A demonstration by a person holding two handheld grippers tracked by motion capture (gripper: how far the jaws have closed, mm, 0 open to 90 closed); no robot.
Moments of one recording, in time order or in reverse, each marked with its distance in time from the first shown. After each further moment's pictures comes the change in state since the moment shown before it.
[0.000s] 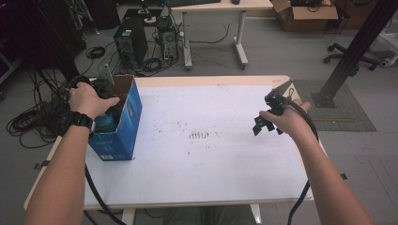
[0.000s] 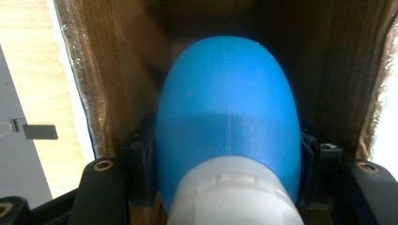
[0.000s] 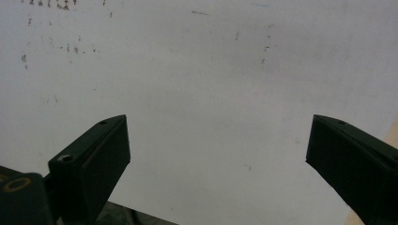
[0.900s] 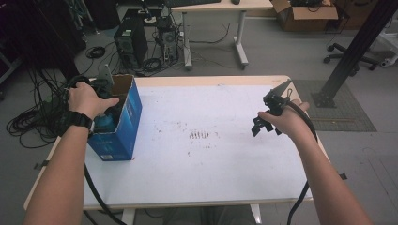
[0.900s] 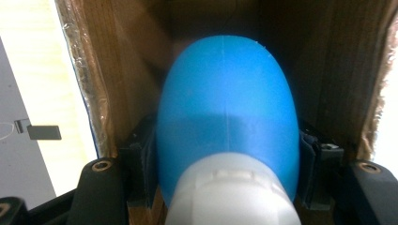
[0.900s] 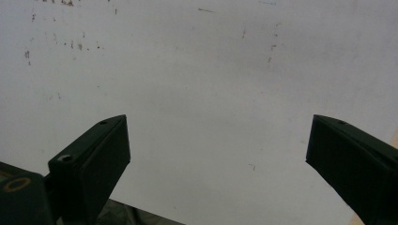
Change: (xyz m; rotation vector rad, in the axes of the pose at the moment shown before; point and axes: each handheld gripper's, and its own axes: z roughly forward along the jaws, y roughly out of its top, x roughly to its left) left arm 0.001 -0.001 -0.003 0.001 0.001 0.012; right arm 0.004 -0.001 0.001 0.006 0.003 -0.013
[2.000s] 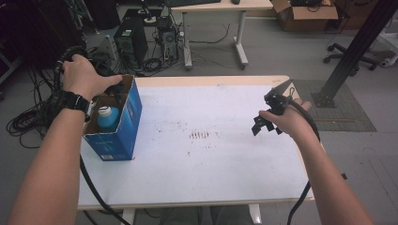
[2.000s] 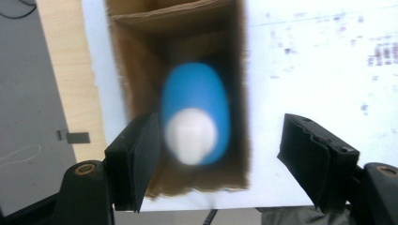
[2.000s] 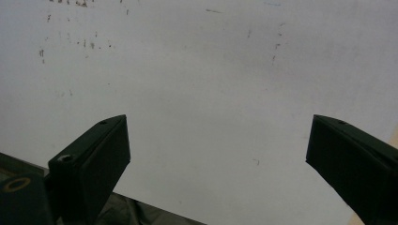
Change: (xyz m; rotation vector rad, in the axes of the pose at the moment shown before) left arm -0.040 -0.009 -0.088 -0.116 0.039 0.065; right arm 0.004 -0.005 -0.010 -0.012 0.011 -0.005
